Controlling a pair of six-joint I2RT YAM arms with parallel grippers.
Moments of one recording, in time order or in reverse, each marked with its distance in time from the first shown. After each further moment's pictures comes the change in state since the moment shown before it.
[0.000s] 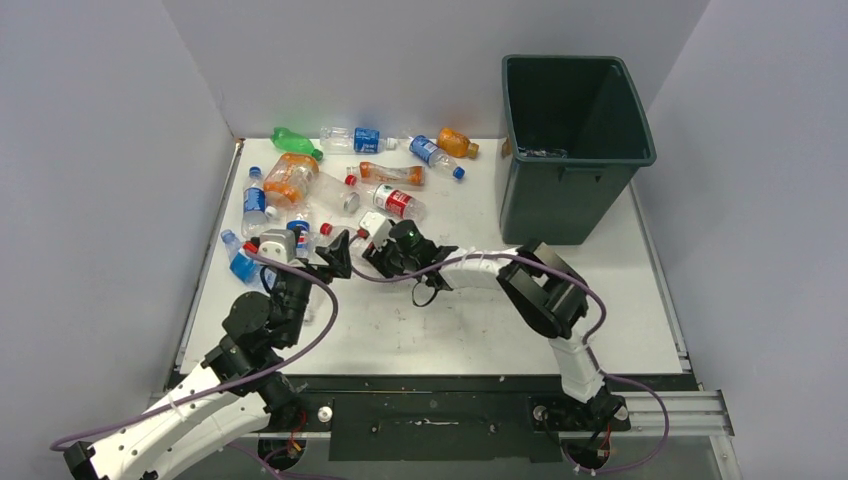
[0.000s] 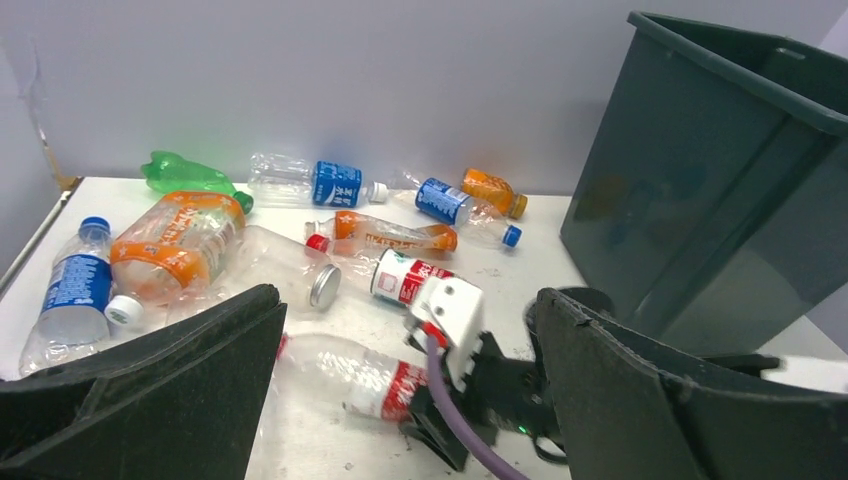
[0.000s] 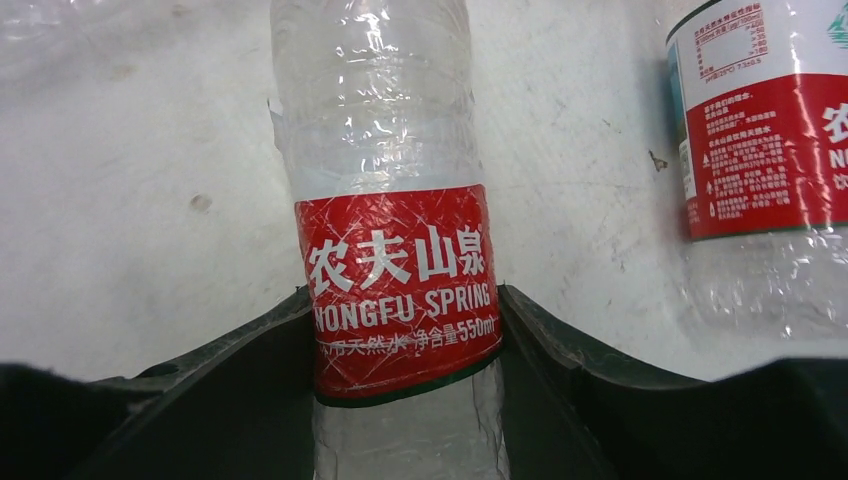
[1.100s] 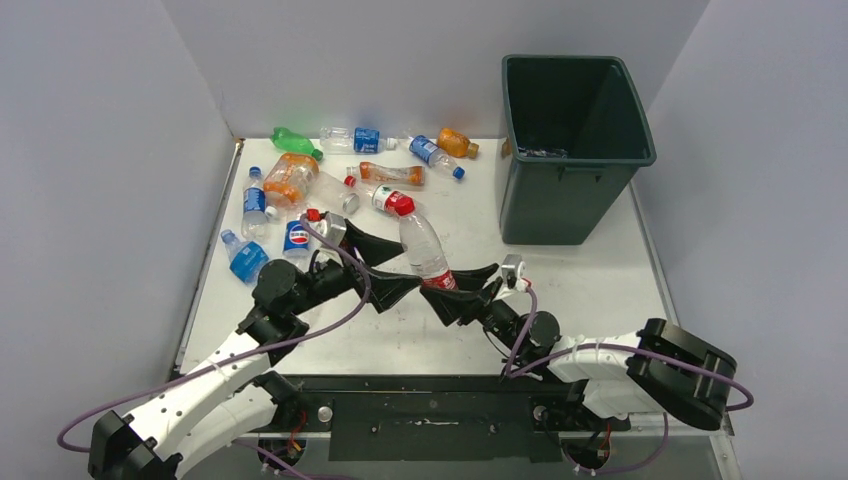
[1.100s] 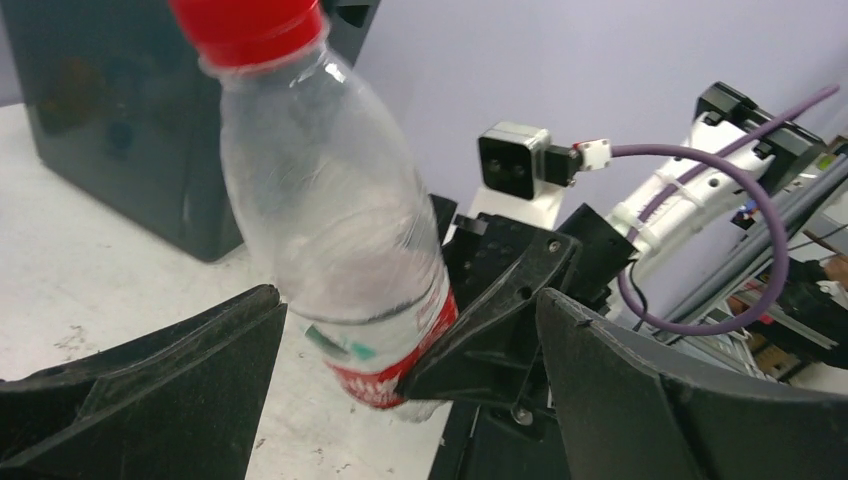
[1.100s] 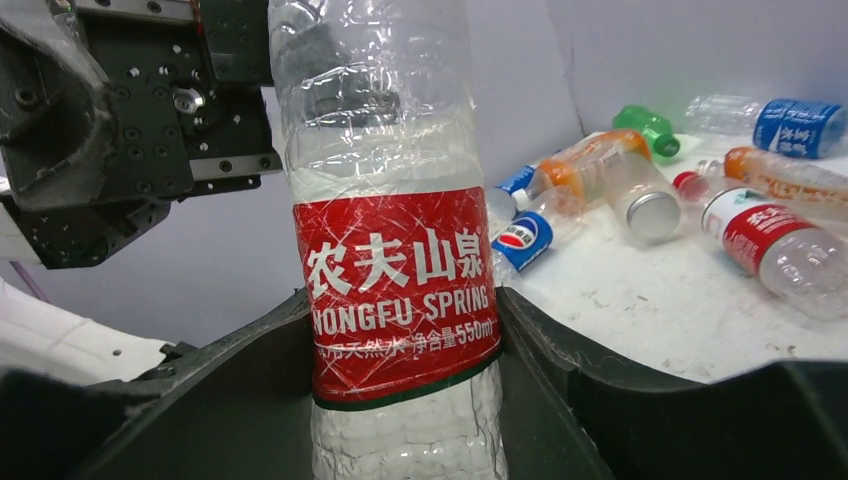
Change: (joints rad) left arm 0.192 0.277 -0.007 0.303 1.129 -0.484; right arm 0.132 -0.923 -1.151 1.173 0.088 0.646
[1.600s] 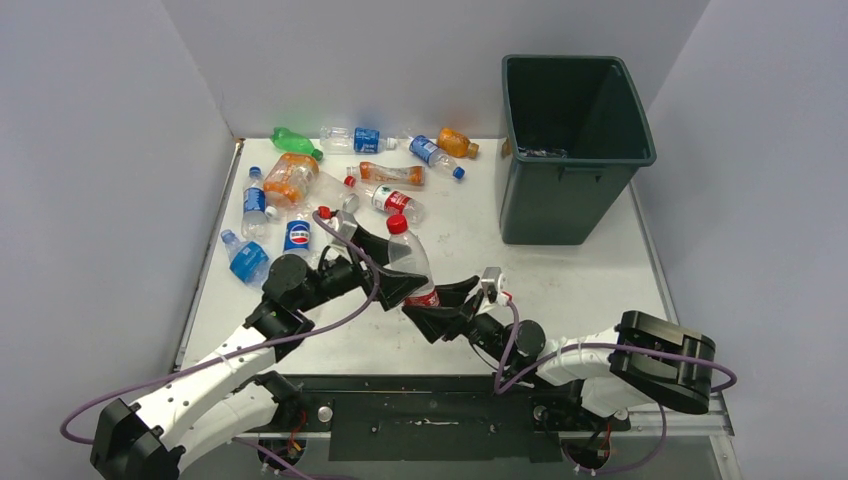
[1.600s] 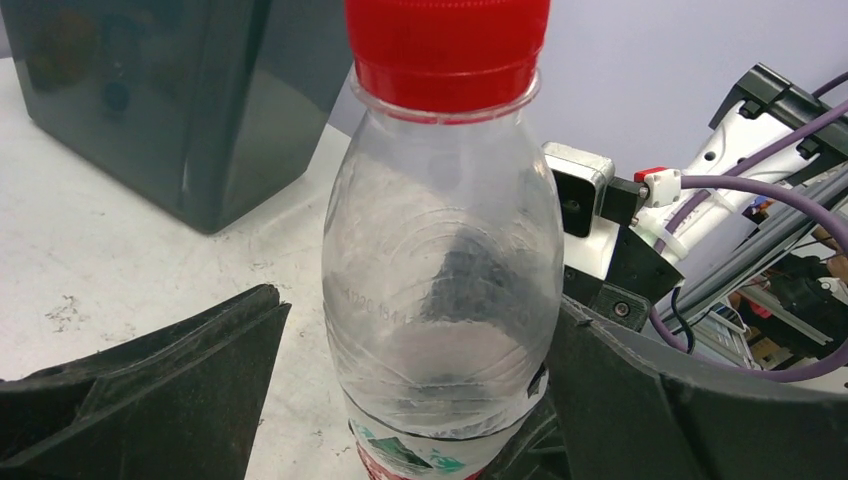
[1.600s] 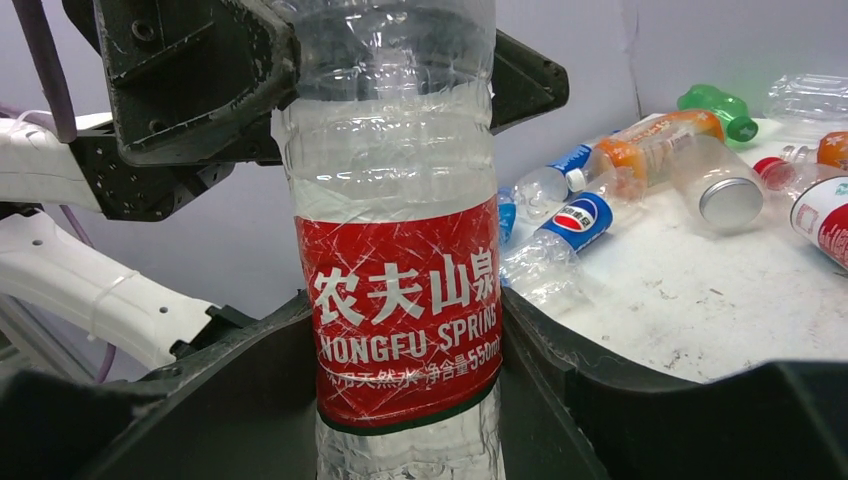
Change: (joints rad) left arm -0.007 0.065 0.002 0.002 0.010 -0.013; right arm 0.150 0.135 0.039 0.082 0.035 -0.032
